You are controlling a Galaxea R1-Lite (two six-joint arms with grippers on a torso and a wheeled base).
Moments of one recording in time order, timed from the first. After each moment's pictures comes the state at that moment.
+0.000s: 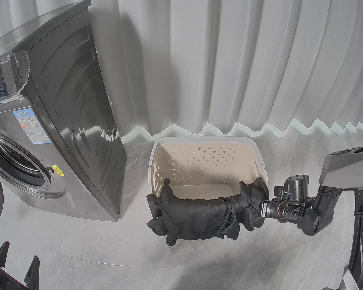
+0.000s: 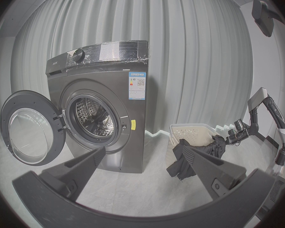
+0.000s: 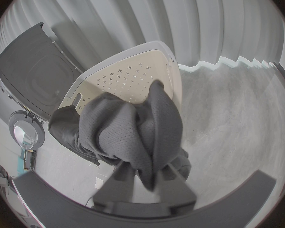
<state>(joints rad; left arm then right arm) 0.00 0.02 -0.02 0.00 0.00 -0.04 0.24 2.33 -0.60 -1.15 0.15 0.25</state>
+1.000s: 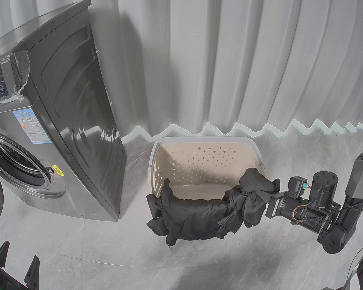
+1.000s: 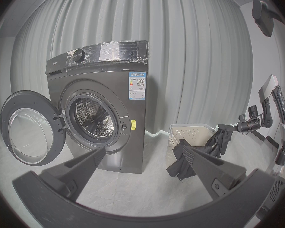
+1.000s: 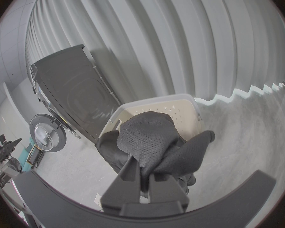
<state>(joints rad) 0.00 0.02 -0.02 0.00 0.00 -0.04 0.38 2.03 -0.27 -1.52 0.13 0.26</state>
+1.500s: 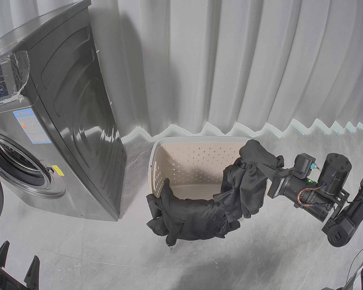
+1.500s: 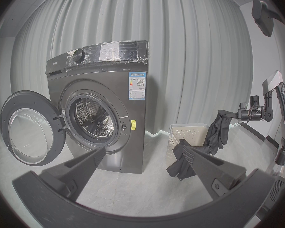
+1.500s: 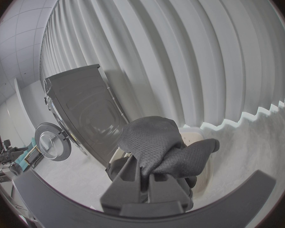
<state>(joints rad) 0.00 0.02 -0.02 0.00 0.00 -0.04 0.42 1.89 -0.36 -1.50 0.11 0.22</state>
